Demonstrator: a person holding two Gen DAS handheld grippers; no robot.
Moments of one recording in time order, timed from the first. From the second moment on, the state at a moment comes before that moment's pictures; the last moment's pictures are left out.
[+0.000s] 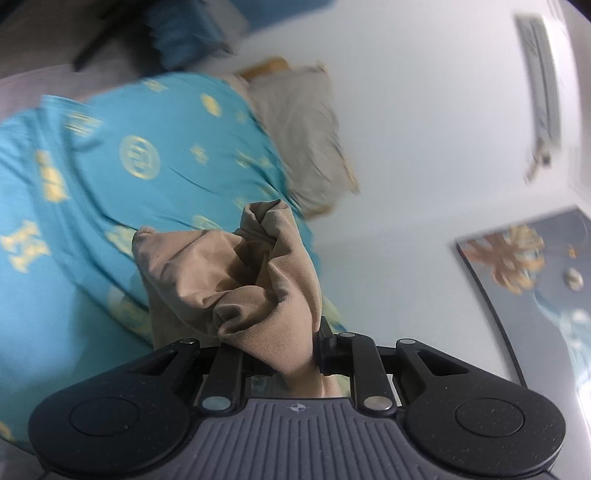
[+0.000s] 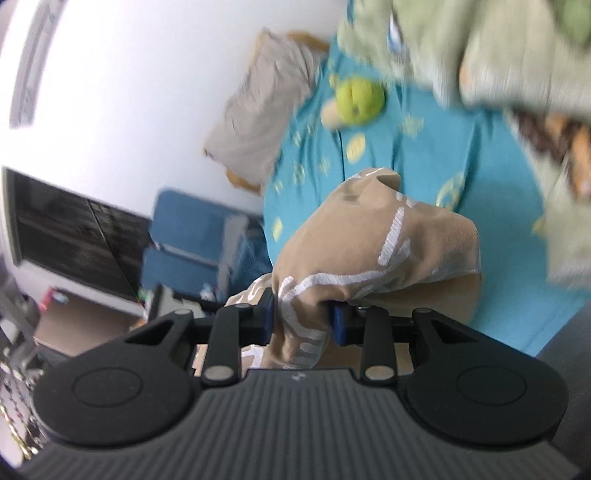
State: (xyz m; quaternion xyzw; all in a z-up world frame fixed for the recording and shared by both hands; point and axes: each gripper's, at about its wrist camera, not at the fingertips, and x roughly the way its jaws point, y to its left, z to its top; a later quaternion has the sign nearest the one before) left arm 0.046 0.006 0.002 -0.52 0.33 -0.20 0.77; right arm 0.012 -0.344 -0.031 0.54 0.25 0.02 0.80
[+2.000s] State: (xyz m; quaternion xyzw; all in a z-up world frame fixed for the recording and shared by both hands) left arm -0.119 -0.253 0.151 -0.04 0.12 -0.43 0.90; right arm -0.206 -0.449 0.143 0.14 0.05 -0.20 0.97
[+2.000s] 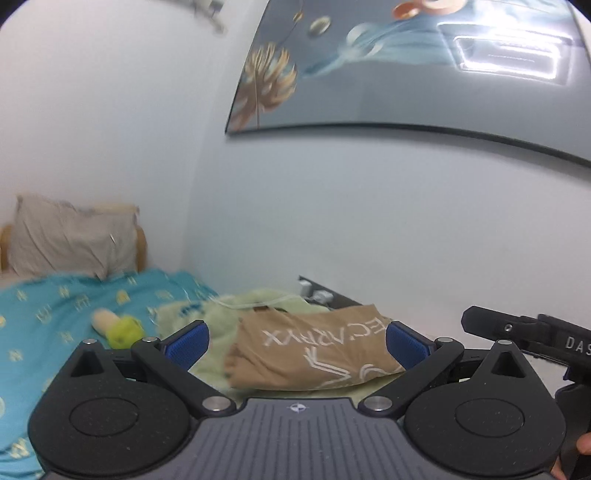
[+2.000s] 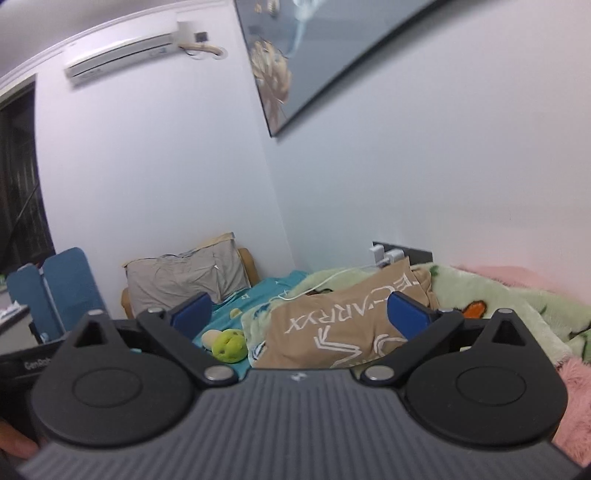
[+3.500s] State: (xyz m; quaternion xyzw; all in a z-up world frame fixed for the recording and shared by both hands) left arm -0.155 -0.184 0.102 0.00 0.08 -0.39 0.92; right arm -0.212 -0.361 0.102 0.04 0.04 -0.26 0.96
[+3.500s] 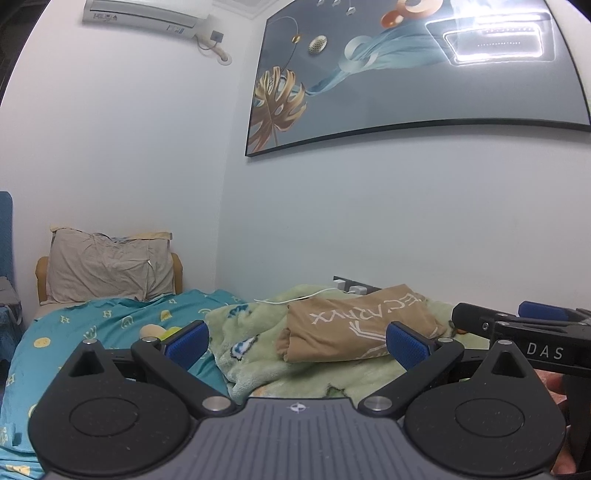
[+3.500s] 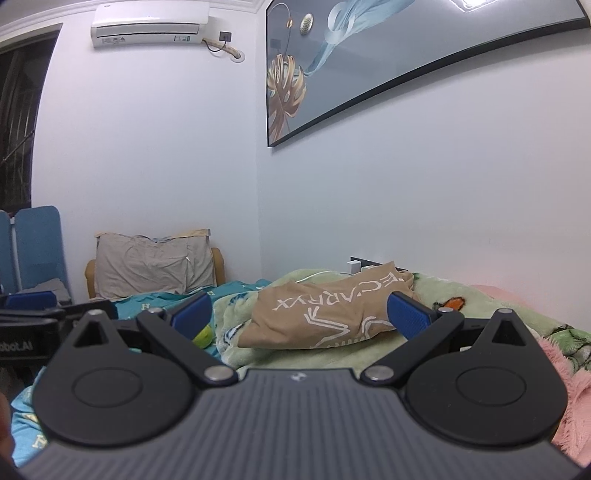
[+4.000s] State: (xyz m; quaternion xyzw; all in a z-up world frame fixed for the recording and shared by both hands) left arm -0.155 -0.192 0.096 0.01 0.09 -0.39 0.92; right arm -0.215 -0.360 0.104 0.04 0.04 -0.26 0.96
